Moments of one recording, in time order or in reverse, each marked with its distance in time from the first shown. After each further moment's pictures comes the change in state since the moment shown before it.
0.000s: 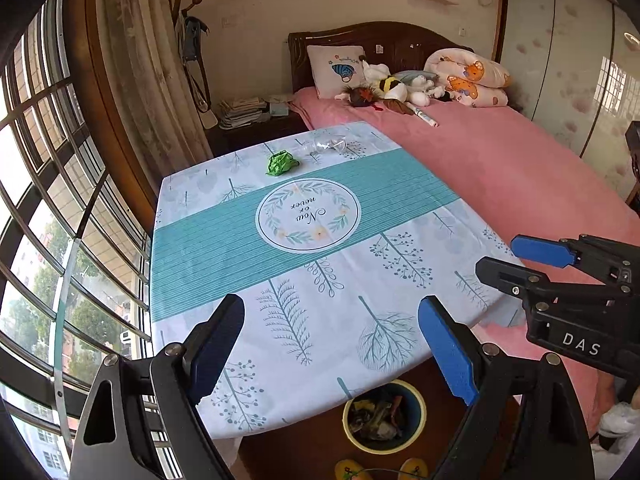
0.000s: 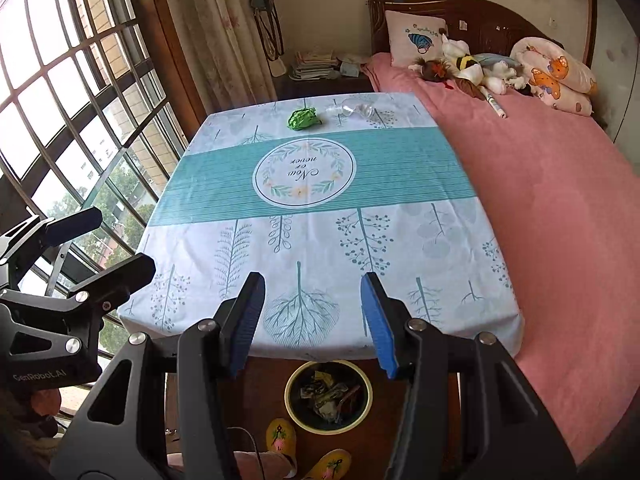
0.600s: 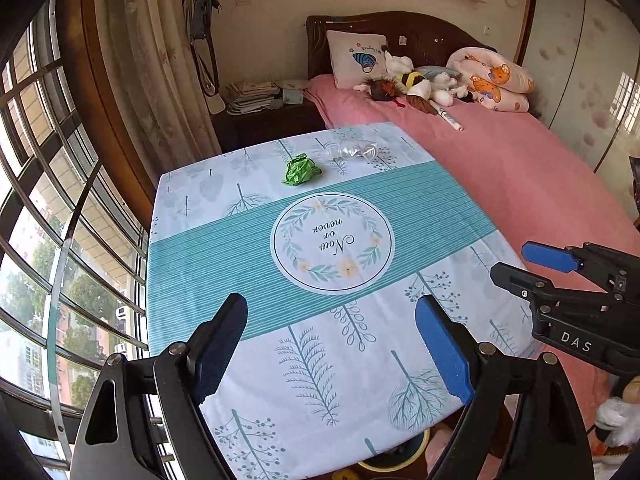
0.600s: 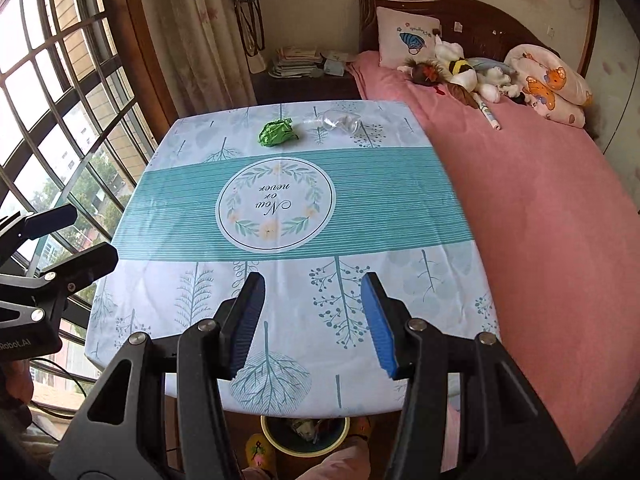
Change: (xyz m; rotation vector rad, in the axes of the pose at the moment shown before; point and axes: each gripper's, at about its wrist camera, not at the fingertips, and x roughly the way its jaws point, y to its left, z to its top) left arm 0.098 0.055 0.095 -0.079 0.062 0.020; right arm 0.094 -0.020 0.093 -0.037 0.049 -0.057
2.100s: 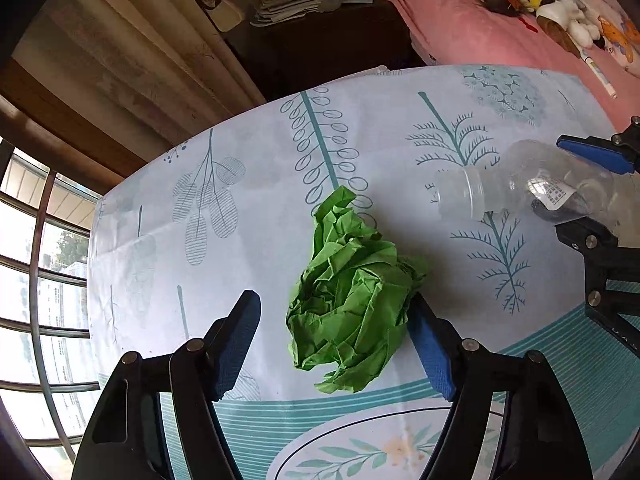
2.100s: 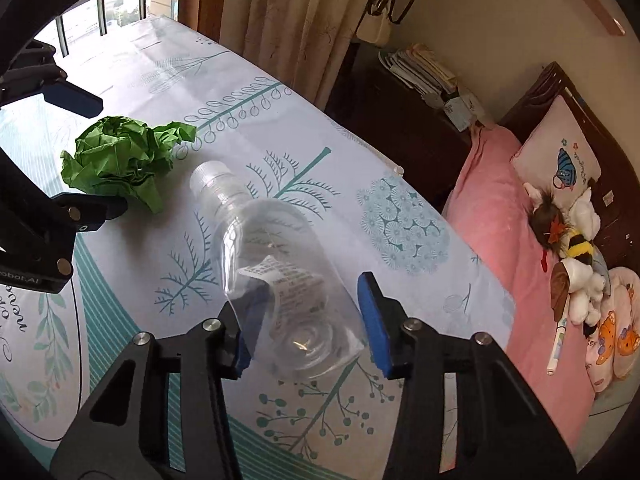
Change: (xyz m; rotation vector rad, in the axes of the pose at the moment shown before) left arm 0.459 0.055 0.230 -0.083 0.388 0.272; right arm 0.472 -0.051 0.276 -0.756 0.048 0.109
